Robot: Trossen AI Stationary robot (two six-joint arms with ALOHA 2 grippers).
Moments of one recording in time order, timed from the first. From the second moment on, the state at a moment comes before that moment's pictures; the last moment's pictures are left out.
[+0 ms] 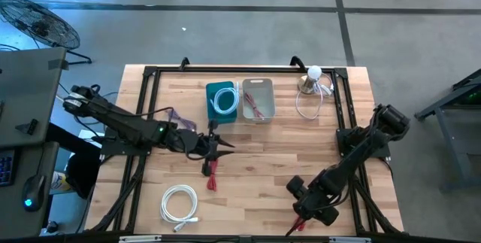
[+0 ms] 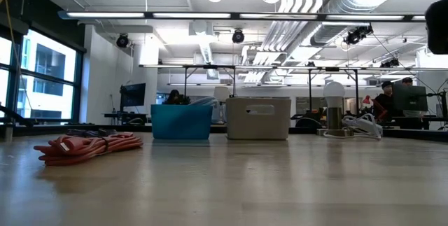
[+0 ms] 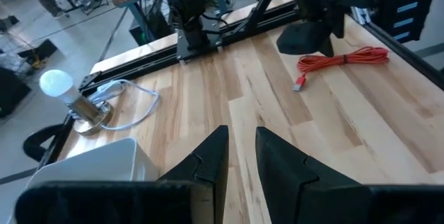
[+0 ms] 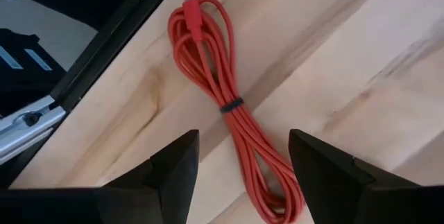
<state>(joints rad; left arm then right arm) -0.35 1.29 0.89 0.06 -0.35 0.20 0.77 1.70 1.05 -0.62 -0.16 0.04</state>
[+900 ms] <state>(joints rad) -0.56 1.32 0.89 0.13 -0.57 0.14 0.77 1.74 0.98 -0.49 -0.19 0.08</state>
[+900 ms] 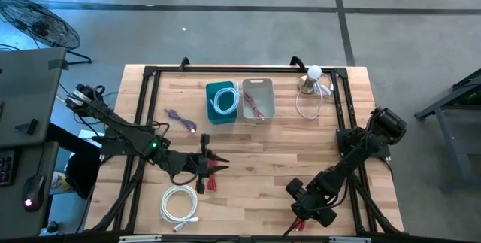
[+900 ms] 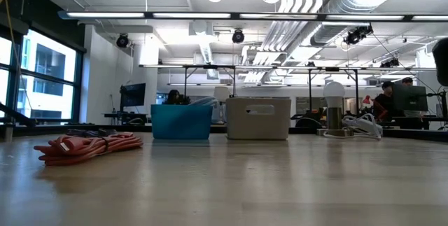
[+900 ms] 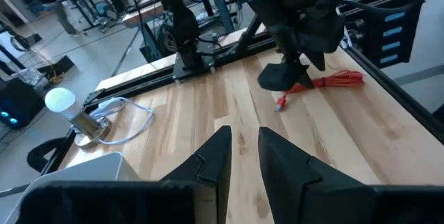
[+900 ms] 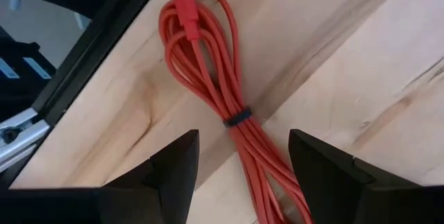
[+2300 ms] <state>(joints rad) -0.58 1.37 0.89 0.15 -0.69 0.25 0.56 1.32 0.93 -0.32 0.42 -0.21</state>
